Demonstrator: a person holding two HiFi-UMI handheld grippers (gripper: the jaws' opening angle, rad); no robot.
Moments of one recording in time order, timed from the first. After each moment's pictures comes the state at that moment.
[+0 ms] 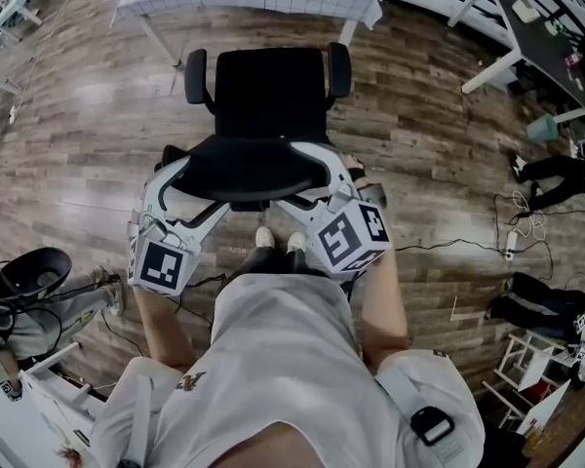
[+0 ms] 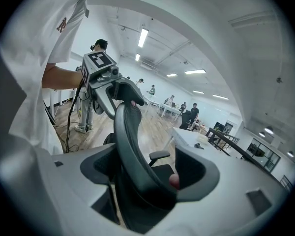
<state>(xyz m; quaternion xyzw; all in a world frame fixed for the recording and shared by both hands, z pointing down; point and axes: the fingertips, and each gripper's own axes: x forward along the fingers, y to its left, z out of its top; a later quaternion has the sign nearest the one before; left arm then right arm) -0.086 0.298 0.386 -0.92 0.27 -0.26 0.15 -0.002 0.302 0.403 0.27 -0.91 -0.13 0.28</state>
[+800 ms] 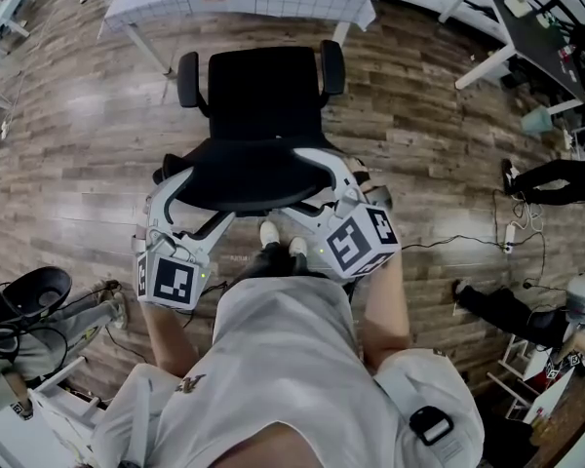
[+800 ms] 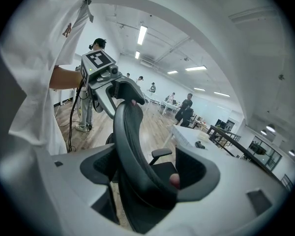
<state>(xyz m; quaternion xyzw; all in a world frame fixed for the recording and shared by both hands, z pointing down) -0.086 0.269 0.389 -0.91 0.27 -0.27 0.16 -0.002 0.273 0.404 0.27 -0.91 -0.12 0.29</state>
